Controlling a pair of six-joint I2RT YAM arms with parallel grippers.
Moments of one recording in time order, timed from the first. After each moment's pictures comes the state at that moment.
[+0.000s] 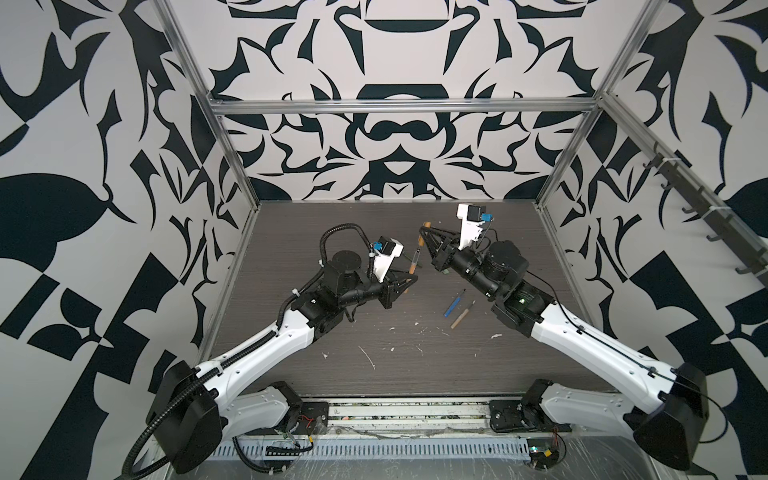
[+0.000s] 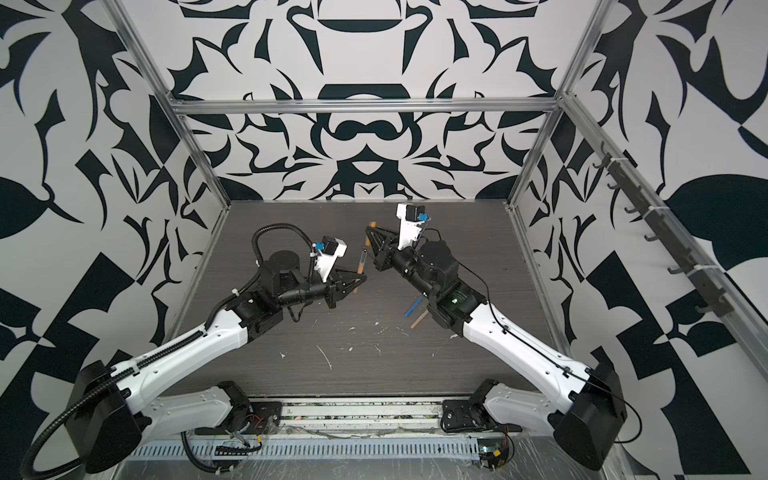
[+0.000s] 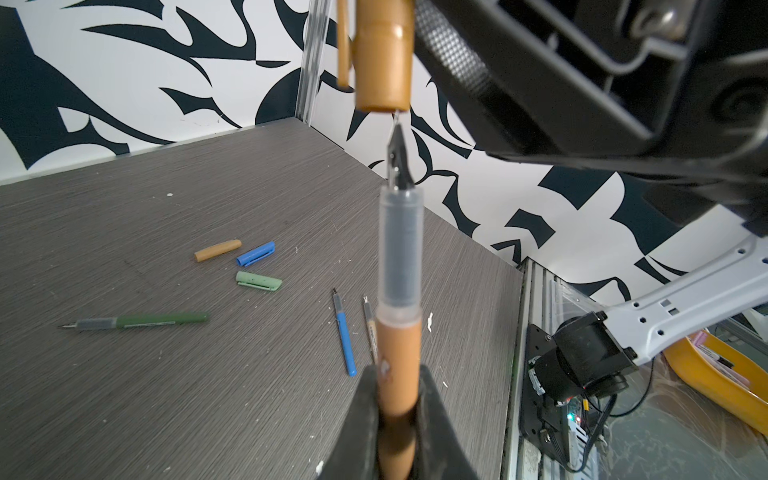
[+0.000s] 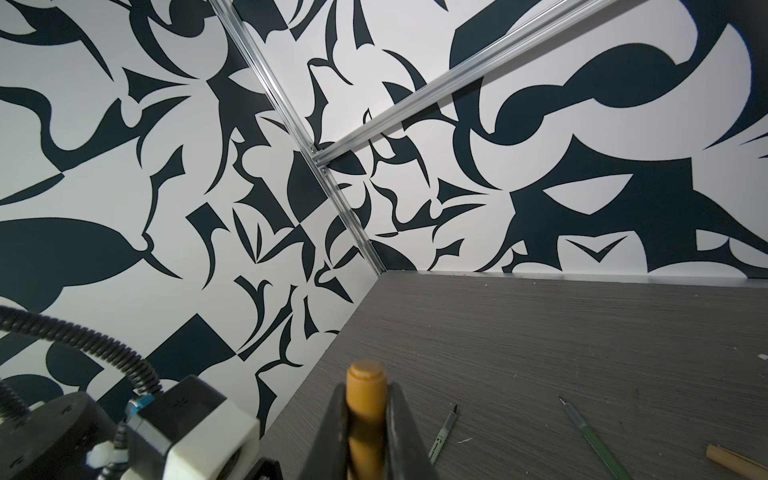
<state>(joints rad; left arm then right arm) -0.74 1.17 0.82 0.11 0.47 -0.25 0.72 1.14 0.95 0.25 -0.02 0.53</state>
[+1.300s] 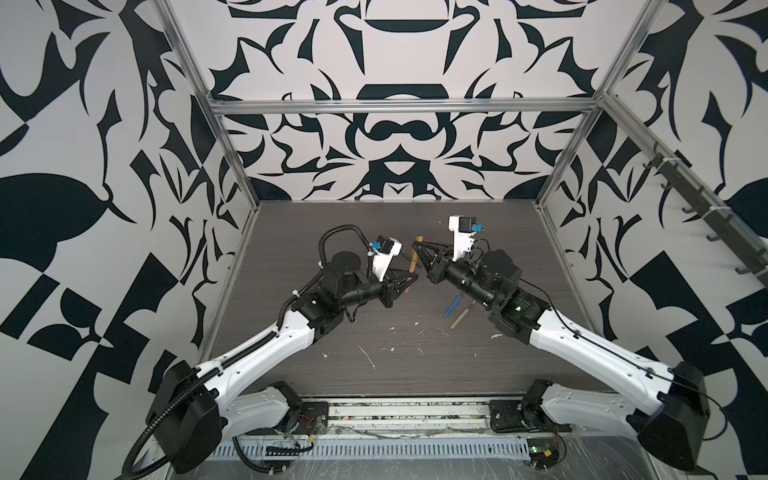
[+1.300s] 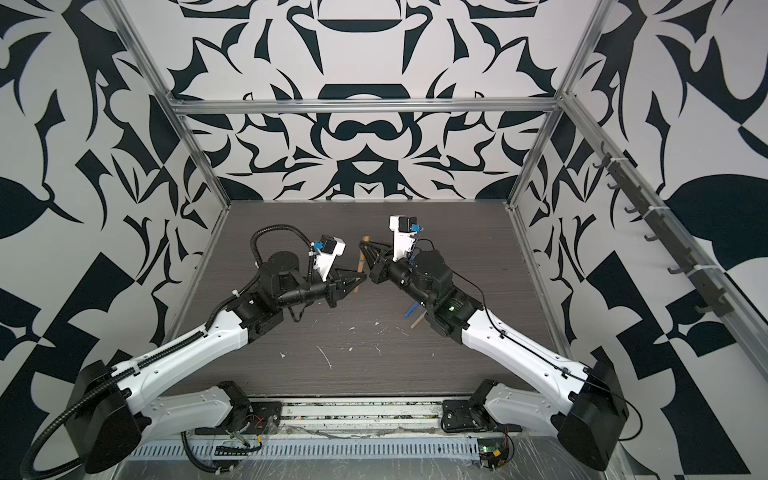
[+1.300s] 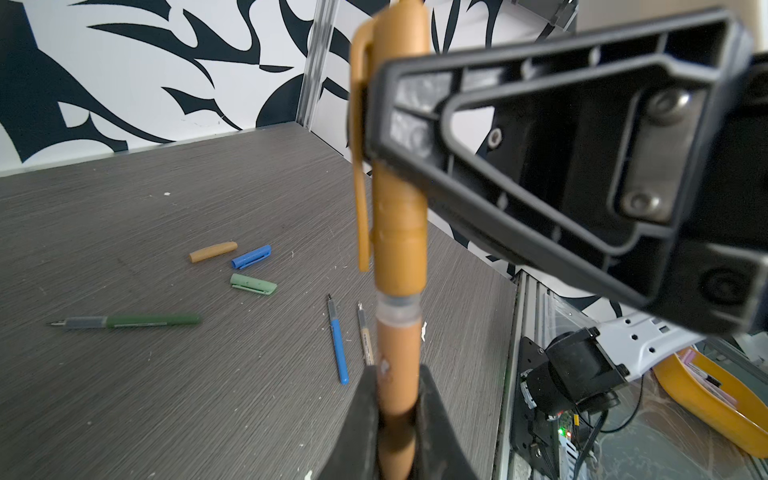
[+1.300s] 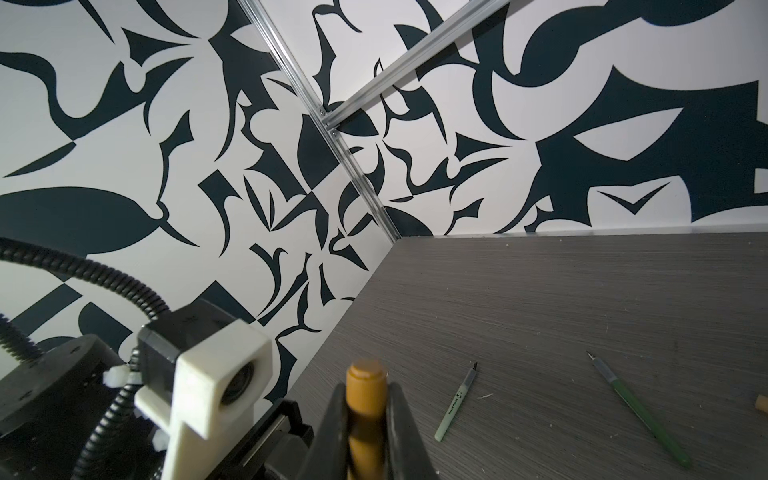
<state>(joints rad) -0.75 1.17 0.81 0.15 0.45 -0.31 0.77 1.13 0.88 0.25 -0.05 0.58</state>
